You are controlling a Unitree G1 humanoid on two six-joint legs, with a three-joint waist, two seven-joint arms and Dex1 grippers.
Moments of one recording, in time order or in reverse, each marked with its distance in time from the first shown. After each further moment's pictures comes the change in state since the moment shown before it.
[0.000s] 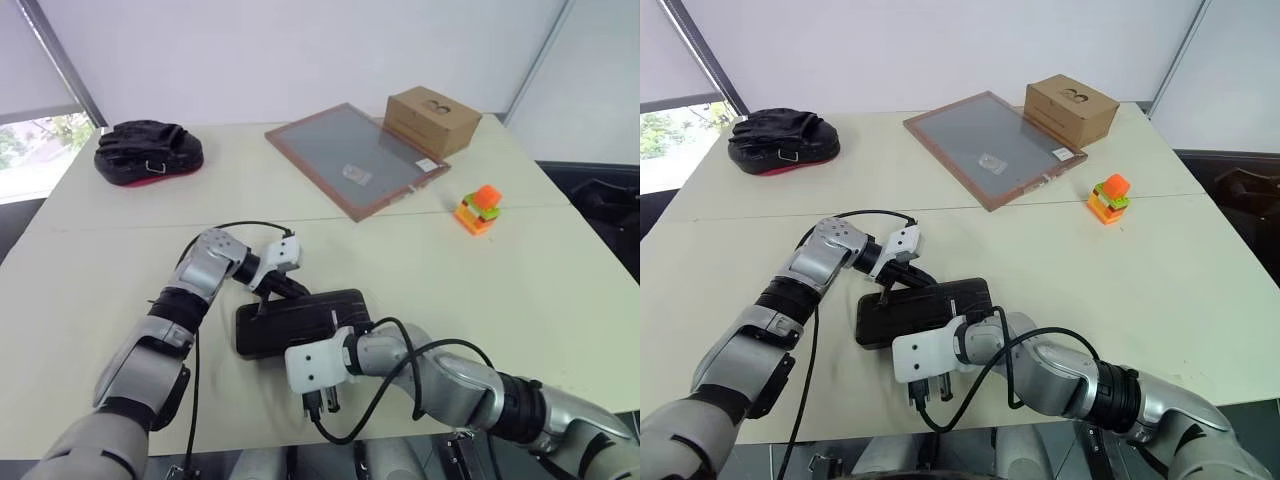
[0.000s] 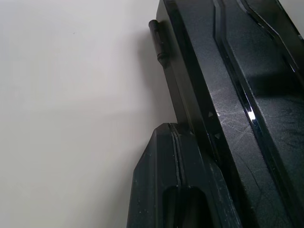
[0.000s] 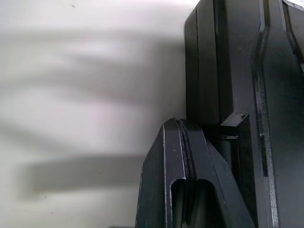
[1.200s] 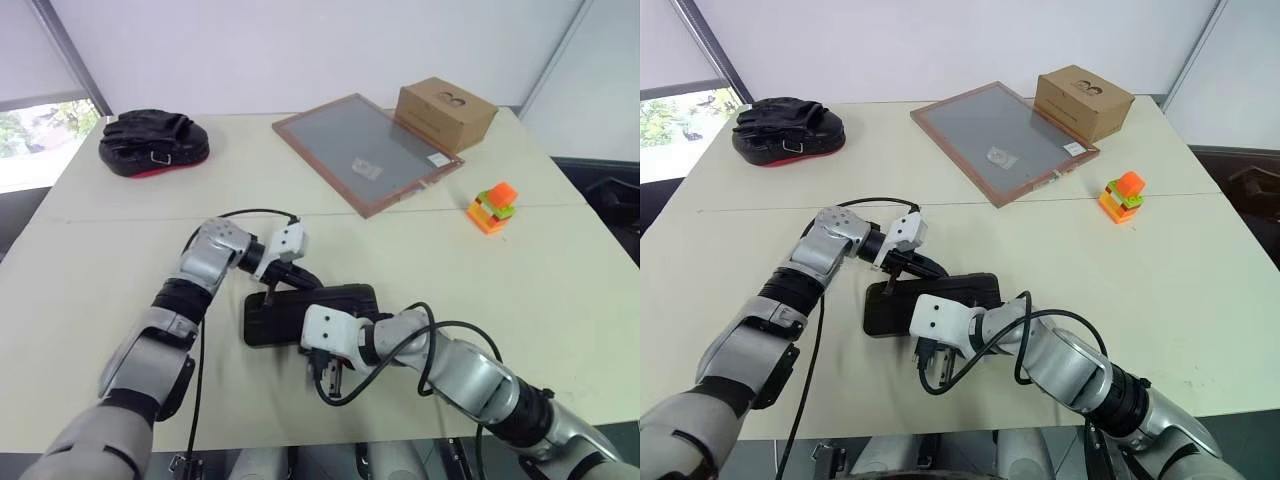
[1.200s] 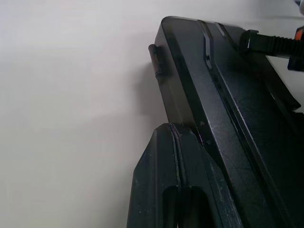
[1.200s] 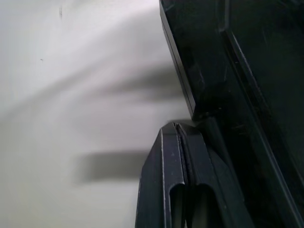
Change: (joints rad) left arm -0.044 -0.001 -0.002 -0.002 -0.083 -0.059 -0.029; right arm 0.089 0.061 -0.261 -0.058 0.259 0.286 0.027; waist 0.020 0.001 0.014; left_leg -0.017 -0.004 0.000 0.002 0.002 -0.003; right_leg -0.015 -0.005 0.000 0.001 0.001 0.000
